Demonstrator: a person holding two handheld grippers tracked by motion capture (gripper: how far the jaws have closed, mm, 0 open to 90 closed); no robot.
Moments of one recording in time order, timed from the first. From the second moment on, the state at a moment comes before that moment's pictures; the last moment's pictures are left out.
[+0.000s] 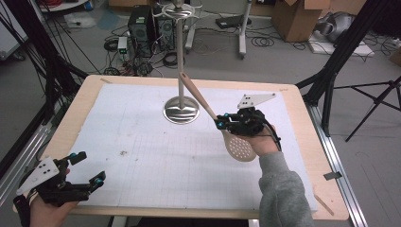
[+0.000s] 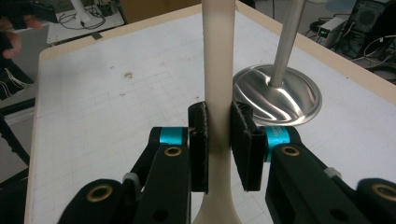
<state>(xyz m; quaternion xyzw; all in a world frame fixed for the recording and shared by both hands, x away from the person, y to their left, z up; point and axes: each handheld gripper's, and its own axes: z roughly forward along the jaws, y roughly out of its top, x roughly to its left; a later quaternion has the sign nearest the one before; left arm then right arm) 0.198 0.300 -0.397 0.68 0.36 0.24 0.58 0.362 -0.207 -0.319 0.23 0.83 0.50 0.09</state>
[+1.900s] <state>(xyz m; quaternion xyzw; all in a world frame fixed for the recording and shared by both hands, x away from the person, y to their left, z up) 0.186 0.307 -0.395 0.68 0.36 0.25 0.59 0.388 -0.226 -0.280 0.24 0.80 0.53 0.12</state>
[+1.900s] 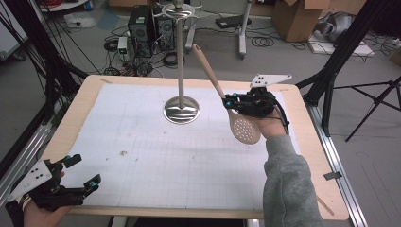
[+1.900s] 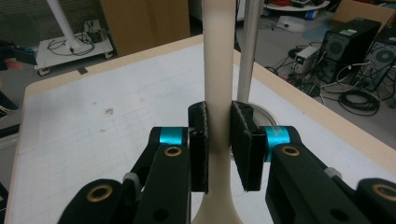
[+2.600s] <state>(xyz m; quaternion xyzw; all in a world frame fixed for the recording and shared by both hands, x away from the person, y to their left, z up) 0.185 0.306 -0.396 0.68 0.36 0.25 0.58 0.394 -0.230 -0.265 0.24 0.80 0.53 0.14</state>
